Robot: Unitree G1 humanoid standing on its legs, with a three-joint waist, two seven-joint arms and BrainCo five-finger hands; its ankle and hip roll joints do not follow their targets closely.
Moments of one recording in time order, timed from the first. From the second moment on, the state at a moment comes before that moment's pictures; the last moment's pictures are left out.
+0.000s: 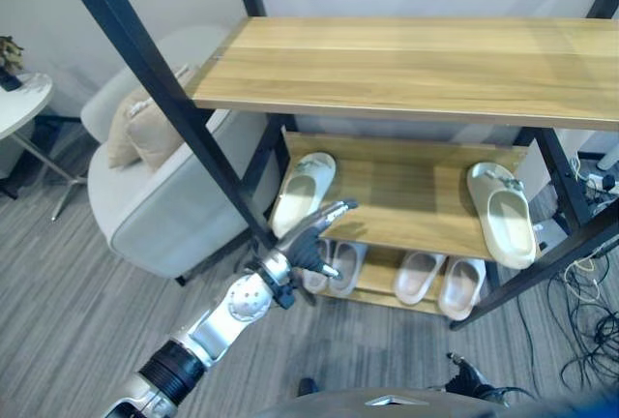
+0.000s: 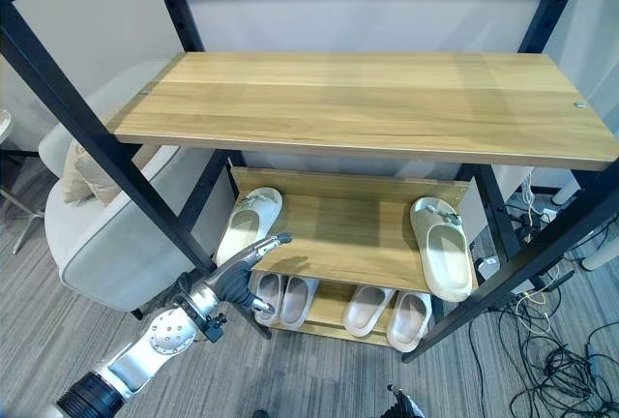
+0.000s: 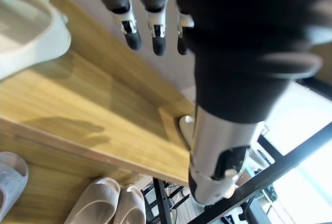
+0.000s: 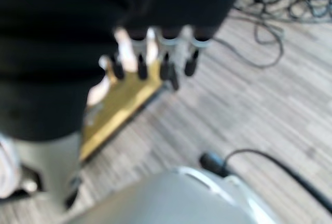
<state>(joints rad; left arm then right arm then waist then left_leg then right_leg) -0.09 0.52 -0.54 0.09 0.30 -0.36 0.05 0.05 -0.24 0.35 1.17 -0.28 -0.10 -0.21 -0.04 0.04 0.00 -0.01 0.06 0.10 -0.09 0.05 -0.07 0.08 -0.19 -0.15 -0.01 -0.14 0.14</state>
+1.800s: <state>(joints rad) -0.48 0.66 -0.50 0.42 0.66 -0.19 0.40 0.06 -0.25 0.37 1.12 -0.29 -0.14 -0.24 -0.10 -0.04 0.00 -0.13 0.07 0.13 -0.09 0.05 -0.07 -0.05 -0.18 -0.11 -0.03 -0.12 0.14</state>
